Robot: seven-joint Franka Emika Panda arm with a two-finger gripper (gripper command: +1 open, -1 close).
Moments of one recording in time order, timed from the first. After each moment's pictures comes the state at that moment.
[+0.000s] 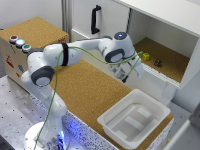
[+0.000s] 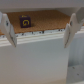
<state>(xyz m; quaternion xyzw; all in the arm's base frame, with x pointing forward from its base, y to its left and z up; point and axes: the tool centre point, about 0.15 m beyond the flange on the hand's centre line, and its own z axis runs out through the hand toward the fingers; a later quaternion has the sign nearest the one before) 0.489 -0.338 0.487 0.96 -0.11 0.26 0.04</state>
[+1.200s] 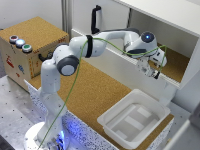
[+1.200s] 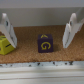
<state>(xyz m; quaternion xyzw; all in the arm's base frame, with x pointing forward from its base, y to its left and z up) 0.622 -0.320 0.490 0.95 0.01 0.30 -0.01</state>
